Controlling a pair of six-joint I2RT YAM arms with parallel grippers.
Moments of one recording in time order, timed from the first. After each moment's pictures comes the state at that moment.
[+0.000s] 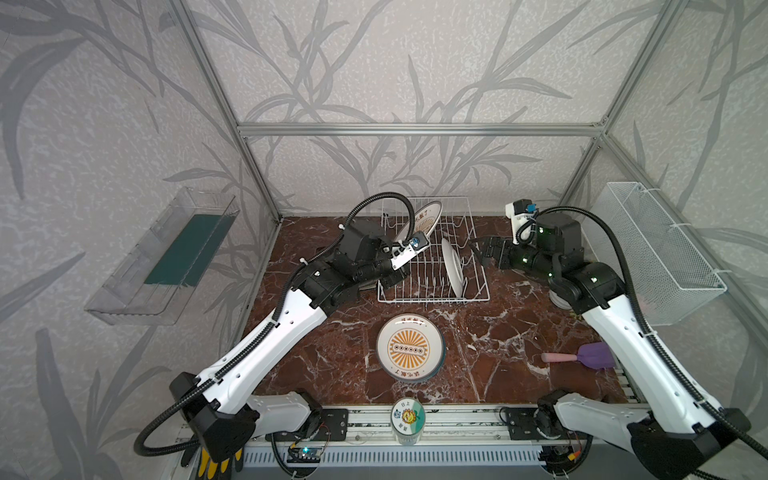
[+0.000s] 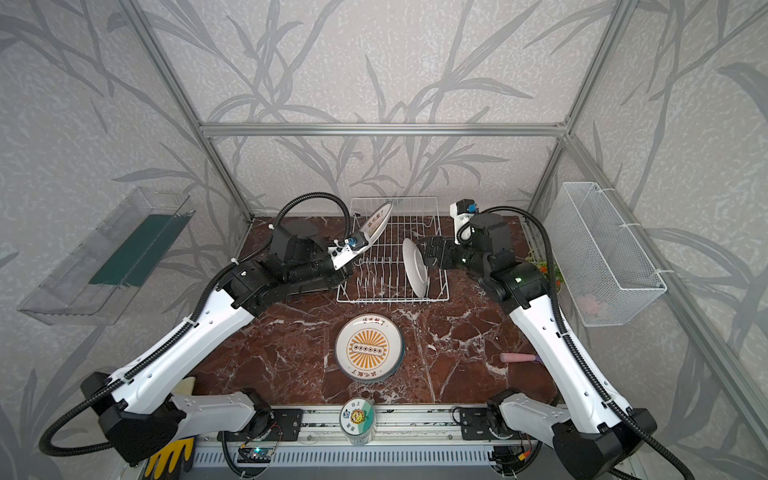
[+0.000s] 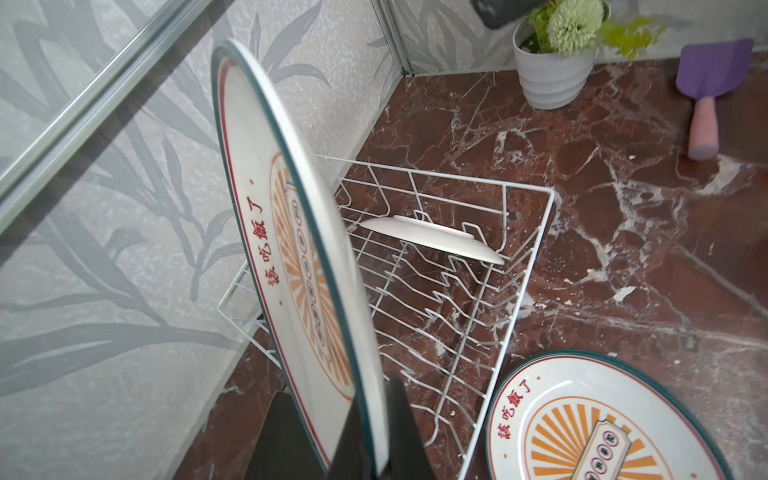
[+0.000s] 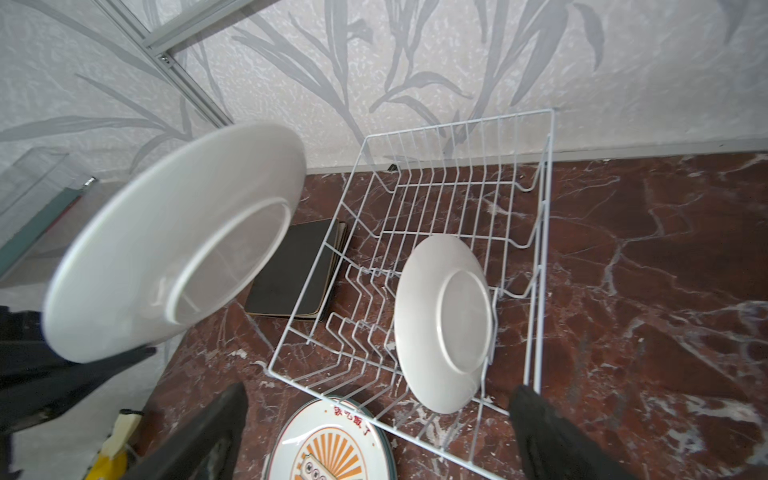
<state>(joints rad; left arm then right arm) -0.69 1.27 1.38 -0.62 0.04 0.61 0.40 1.18 1.37 -0.66 -0.22 0.40</state>
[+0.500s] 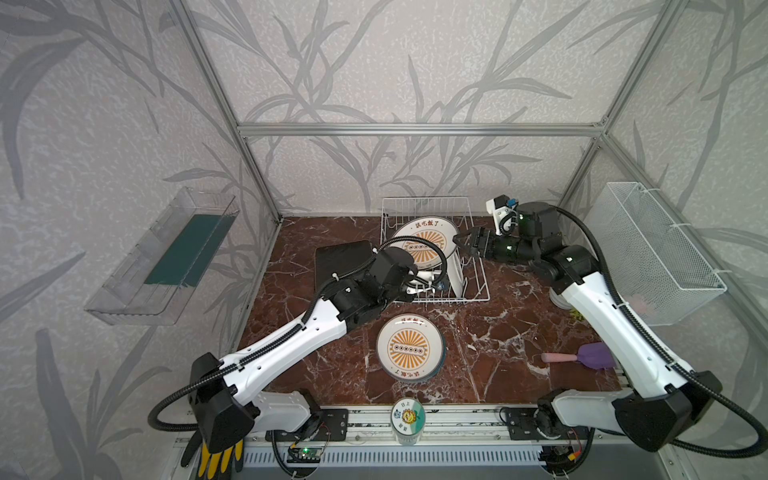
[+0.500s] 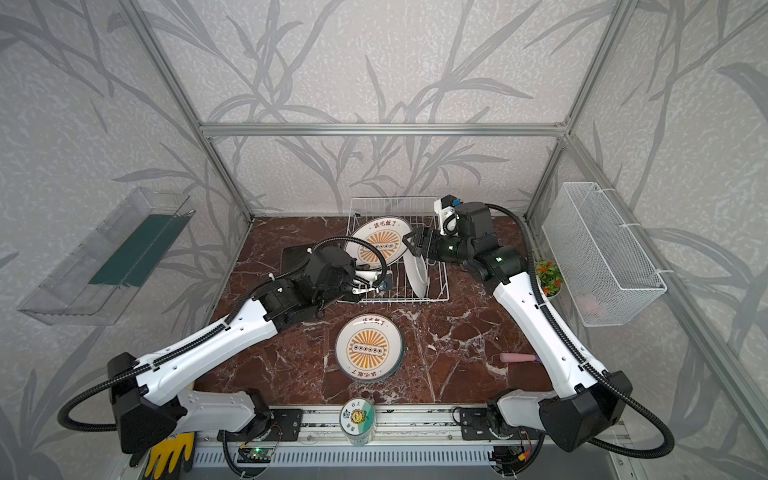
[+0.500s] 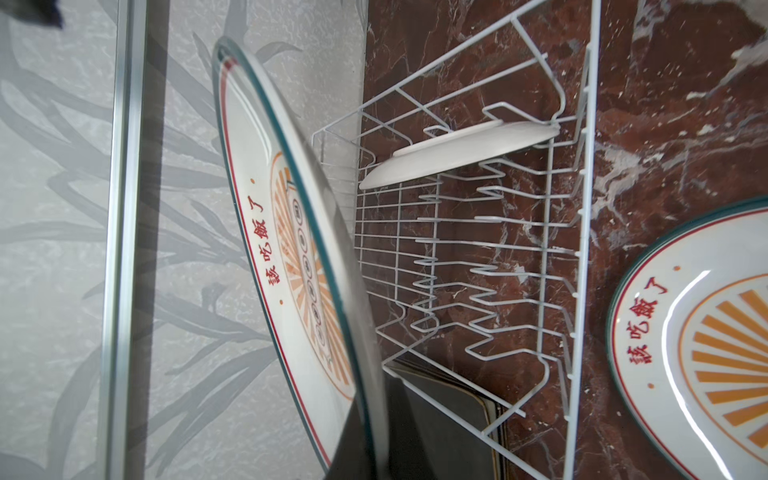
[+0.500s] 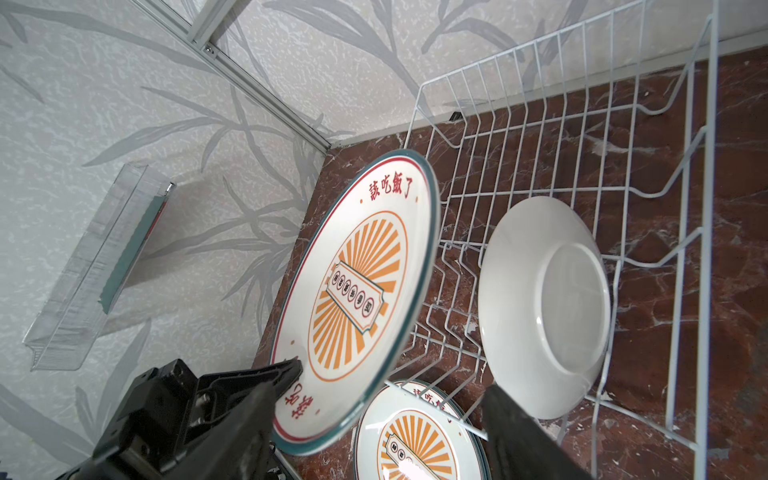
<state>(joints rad) -0.86 1.31 1.19 -0.45 -0.31 1.07 0.40 1.33 1.43 -0.62 -0.40 0.59</state>
